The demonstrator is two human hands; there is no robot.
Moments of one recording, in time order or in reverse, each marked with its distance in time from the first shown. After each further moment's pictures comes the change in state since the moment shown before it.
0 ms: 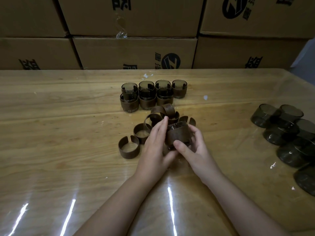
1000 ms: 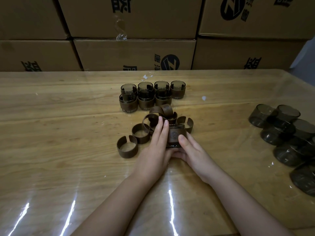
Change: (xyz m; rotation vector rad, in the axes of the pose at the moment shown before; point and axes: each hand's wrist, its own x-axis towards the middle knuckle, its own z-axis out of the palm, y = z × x) left_hand -0.003 0.002 0.002 0.218 -0.138 -0.043; right_hand 0.005 0.000 -0.006 0.092 -0.172 0.124
